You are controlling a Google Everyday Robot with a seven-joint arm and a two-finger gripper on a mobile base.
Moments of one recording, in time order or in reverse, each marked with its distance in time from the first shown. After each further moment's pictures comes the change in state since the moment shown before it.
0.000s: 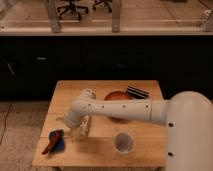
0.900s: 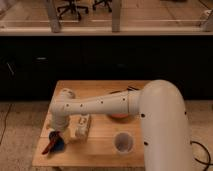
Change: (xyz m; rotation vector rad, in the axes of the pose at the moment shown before) arm -0.043 -0.015 0.041 -0.187 0.079 -0.202
